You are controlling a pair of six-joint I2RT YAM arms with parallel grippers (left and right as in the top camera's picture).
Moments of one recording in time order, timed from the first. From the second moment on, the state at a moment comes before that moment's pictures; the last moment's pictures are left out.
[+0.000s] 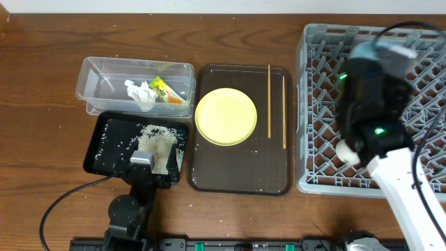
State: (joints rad) left arm -0.20 0.01 0.03 -0.13 -0.05 -0.07; right arm 0.18 1.28 1.12 -0.37 1.11 0.18
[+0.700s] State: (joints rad) left arm -0.20 0.01 0.03 -0.13 -0.05 -0.07; right arm -0.06 1.73 1.12 -0.31 1.23 0.01
